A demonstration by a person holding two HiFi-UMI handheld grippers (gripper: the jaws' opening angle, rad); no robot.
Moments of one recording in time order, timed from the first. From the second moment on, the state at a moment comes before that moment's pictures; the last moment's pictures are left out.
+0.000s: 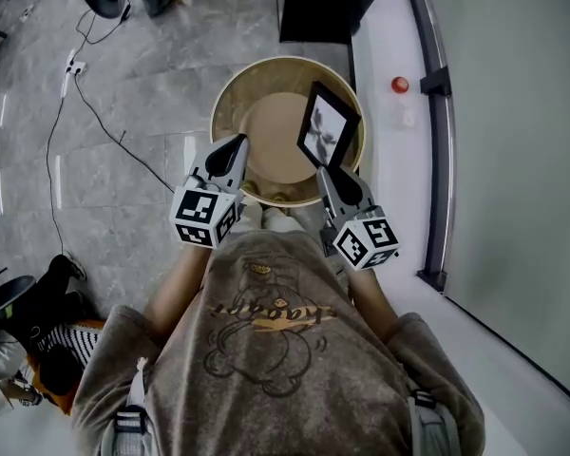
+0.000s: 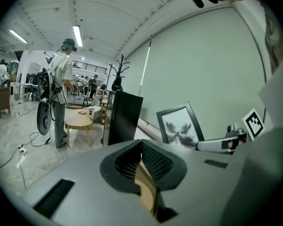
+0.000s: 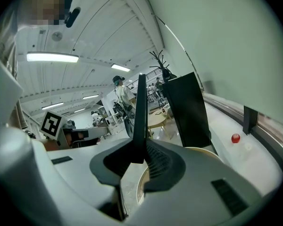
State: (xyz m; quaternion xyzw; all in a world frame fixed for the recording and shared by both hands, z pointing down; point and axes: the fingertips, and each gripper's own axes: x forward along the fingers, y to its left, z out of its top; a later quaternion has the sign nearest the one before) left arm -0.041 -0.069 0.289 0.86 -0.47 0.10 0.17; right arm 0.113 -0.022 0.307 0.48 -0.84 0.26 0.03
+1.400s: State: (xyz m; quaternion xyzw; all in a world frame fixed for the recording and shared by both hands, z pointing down) left arm -0.035 -0.154 0.444 0.87 -0.43 0.14 0.20; right arm 0.096 -0.097 0.446 0.51 -0.80 0.31 0.04
